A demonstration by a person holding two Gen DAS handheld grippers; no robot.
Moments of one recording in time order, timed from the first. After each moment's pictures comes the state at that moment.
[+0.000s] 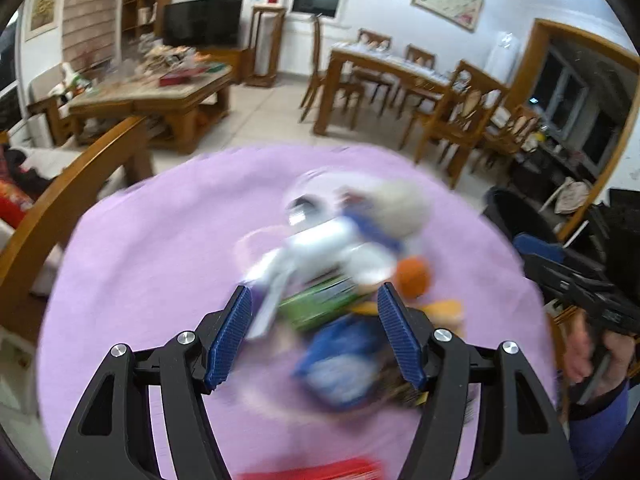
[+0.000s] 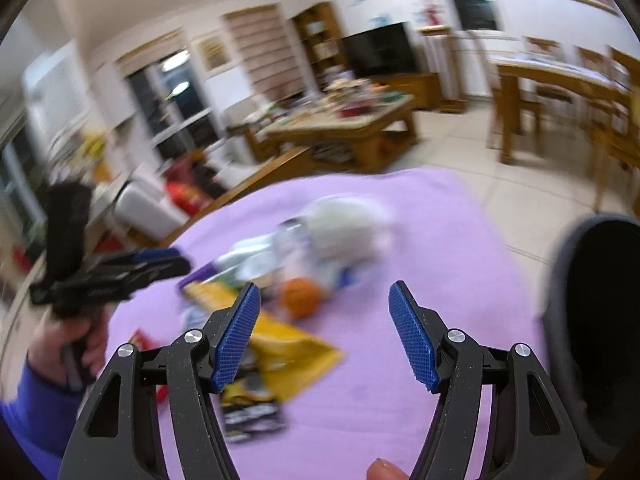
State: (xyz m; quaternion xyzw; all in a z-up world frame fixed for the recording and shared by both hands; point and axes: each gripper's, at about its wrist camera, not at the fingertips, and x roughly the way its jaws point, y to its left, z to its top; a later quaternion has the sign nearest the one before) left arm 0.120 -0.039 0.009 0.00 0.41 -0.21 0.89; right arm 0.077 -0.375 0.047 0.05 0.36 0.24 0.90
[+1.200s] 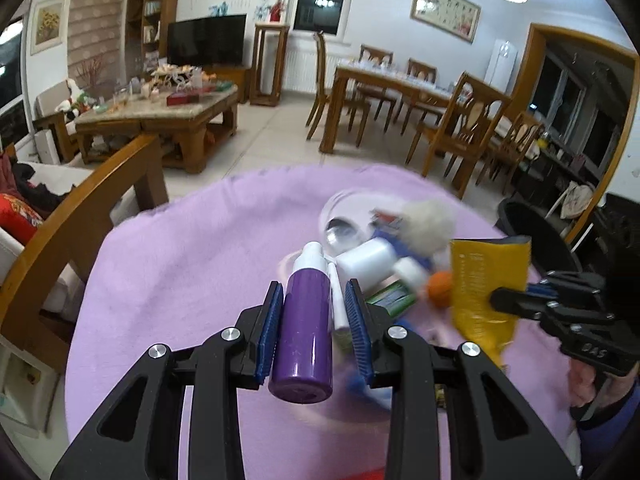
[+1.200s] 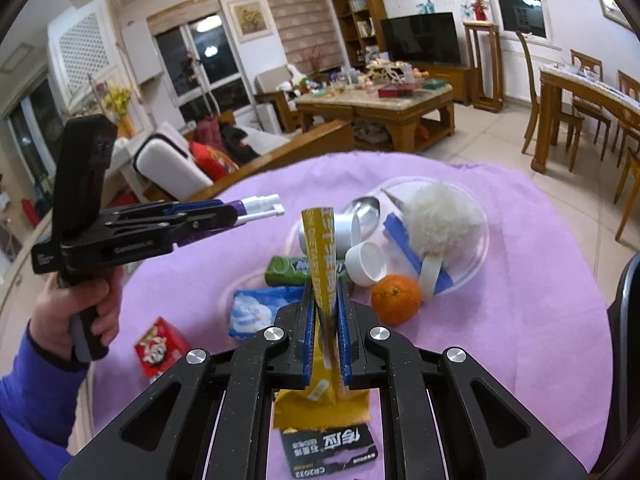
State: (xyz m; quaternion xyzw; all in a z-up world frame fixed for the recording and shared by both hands) left arm 0.118 -0.010 0.024 0.00 0.37 -0.22 0.91; right arm 0.078 -0.327 0.045 0.03 0.37 0.26 0.89
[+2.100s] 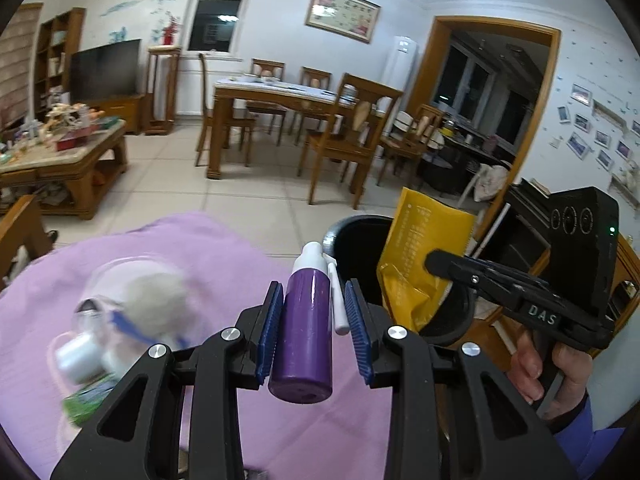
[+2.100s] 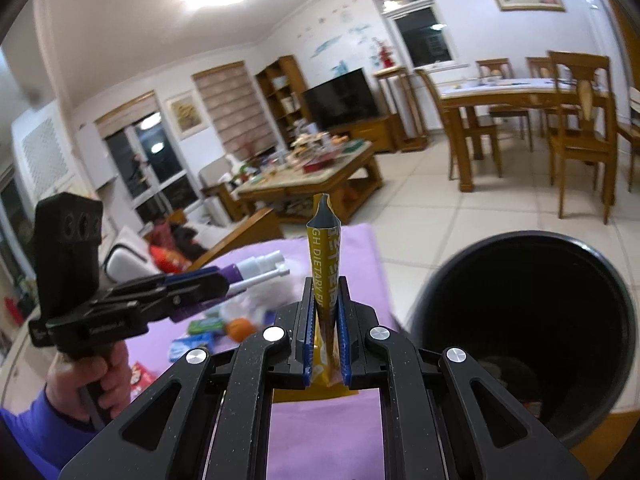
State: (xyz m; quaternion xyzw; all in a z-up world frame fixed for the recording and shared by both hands) left arm 0.090 -0.224 0.063 0.01 0.33 -0.39 0.86; right arm -0.012 -0.581 0.107 0.14 0.26 0.13 0.94
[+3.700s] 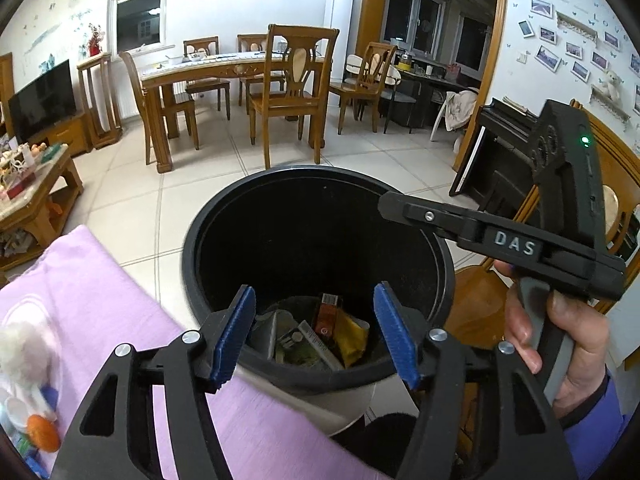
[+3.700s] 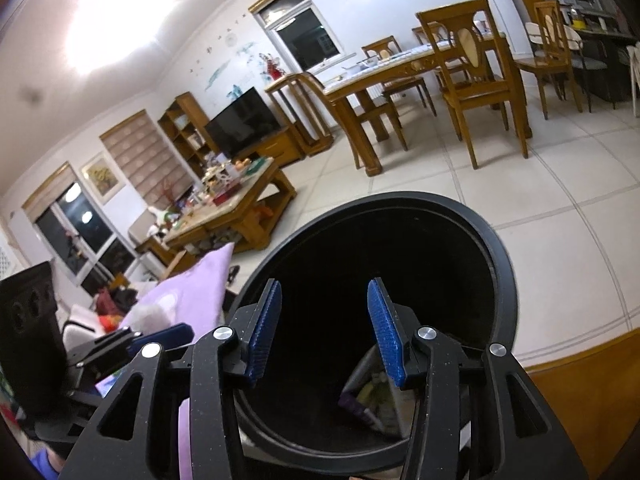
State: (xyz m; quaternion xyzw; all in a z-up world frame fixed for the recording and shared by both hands) left arm 0.056 -0.369 0.016 0.13 0.34 -0.43 0.82; right arm -0.026 -0.708 0.033 0.24 0.28 -0.01 0.93
